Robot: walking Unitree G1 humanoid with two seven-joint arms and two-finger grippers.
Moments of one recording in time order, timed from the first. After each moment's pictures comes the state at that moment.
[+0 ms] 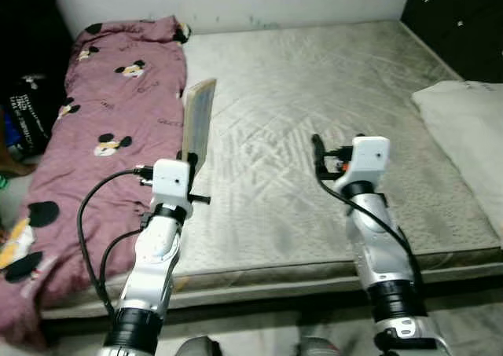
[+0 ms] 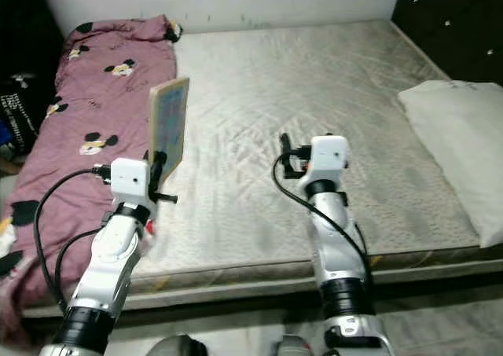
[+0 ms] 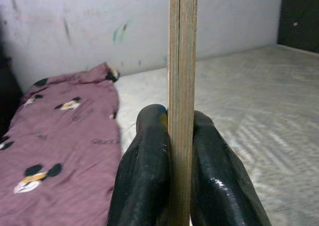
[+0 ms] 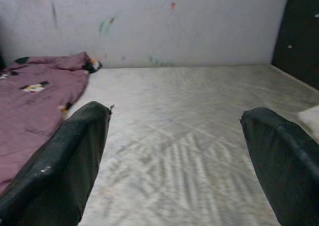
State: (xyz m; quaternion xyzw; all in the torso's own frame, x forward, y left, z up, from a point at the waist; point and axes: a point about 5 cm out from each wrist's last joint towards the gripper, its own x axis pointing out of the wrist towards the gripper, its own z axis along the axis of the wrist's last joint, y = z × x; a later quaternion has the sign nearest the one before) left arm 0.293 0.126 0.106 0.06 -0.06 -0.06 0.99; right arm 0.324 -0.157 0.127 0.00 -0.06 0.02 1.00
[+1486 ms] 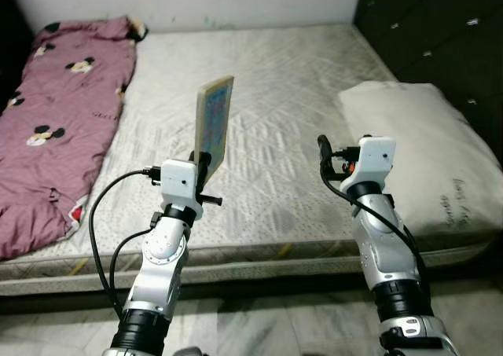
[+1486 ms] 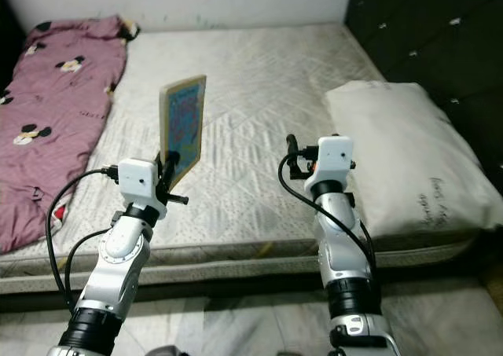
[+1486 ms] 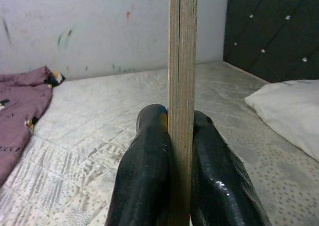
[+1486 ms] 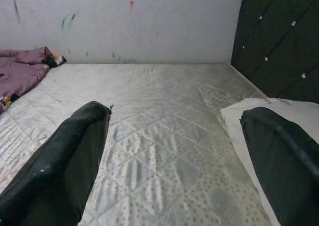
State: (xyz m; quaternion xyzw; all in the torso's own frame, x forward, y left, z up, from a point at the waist) left arm 0.290 0.117 0.106 0.02 -0.07 -0.09 0.99; right arm 0.324 -0.165 0.125 -0.01 -0.05 0.01 1.00
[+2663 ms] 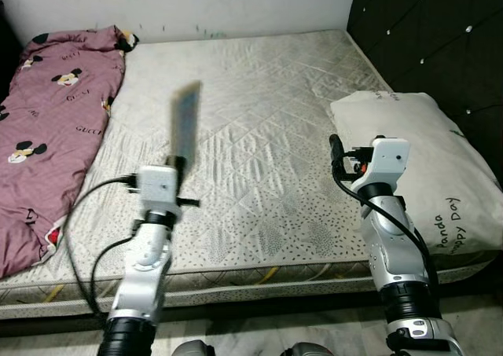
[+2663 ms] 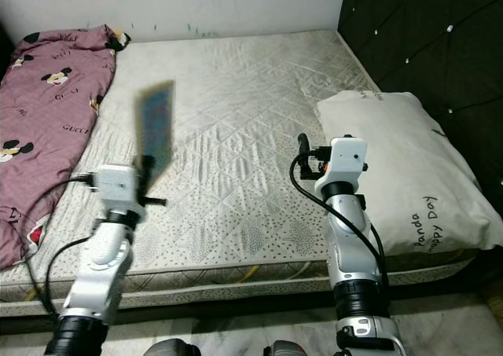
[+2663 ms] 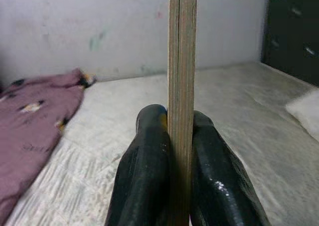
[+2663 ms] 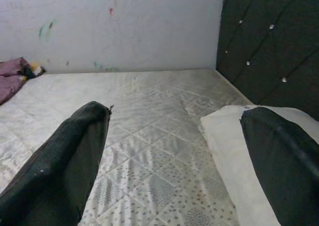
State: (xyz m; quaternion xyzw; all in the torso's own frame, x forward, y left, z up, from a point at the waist) left arm 0.282 0.157 0.103 0.03 -0.06 0.01 1.00; right arm 0.322 -0.175 0.124 -0.01 -0.05 0.01 1.00
